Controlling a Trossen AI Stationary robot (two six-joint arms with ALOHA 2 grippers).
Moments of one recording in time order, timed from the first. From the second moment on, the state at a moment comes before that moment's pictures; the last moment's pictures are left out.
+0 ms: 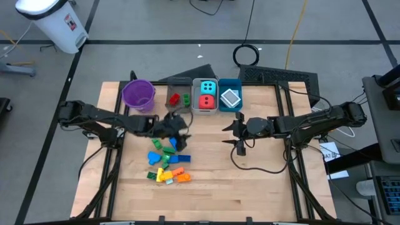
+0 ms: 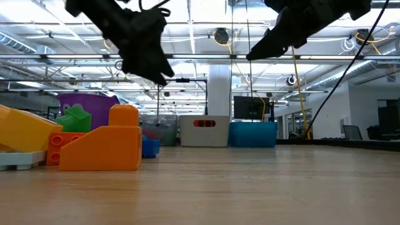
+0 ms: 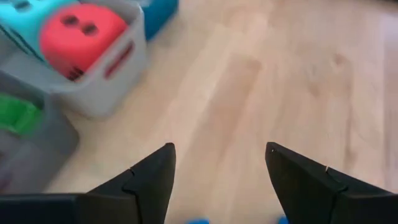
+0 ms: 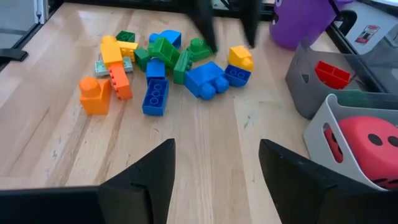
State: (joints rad) left arm -0.07 1.39 0.87 -0.23 -0.28 -0.39; right arm 0.10 1.16 0.72 -0.05 0.13 -0.01
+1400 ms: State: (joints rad) left arm 0.20 1.39 0.72 -0.69 -0.14 -0.42; right arm 0.10 1.16 0.64 0.12 0.13 -0.03
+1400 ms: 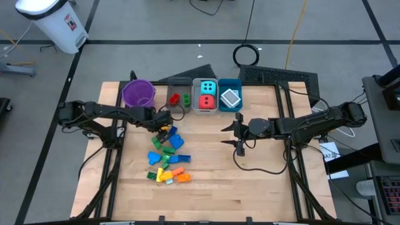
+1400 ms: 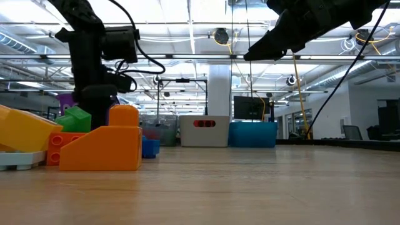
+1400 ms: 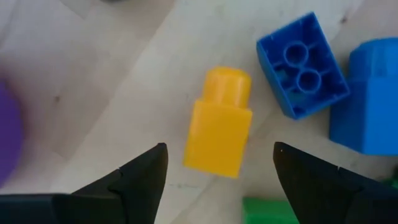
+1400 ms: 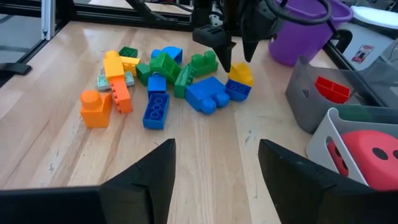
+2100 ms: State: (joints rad) left arm 0.20 1.39 0.61 -0.54 -0.16 -0.41; right arm 0.10 1.16 0.64 0.12 0.13 -0.03
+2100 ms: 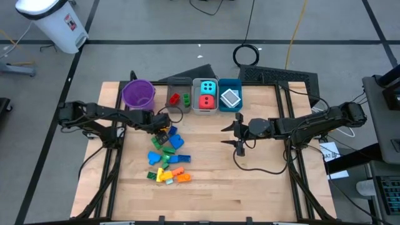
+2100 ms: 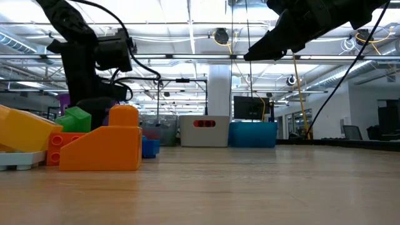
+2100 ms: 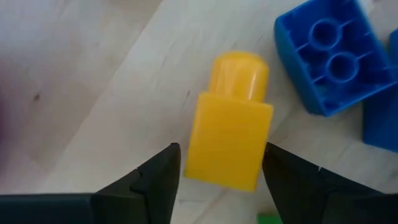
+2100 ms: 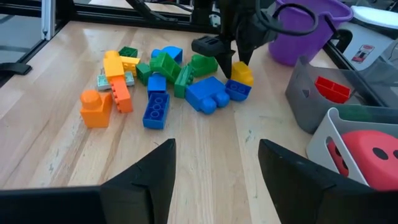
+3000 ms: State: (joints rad) left arm 0.09 1.39 0.71 -0.42 -0.19 -0.37; right arm 0.10 1.16 0.64 0.13 0.13 -0.04
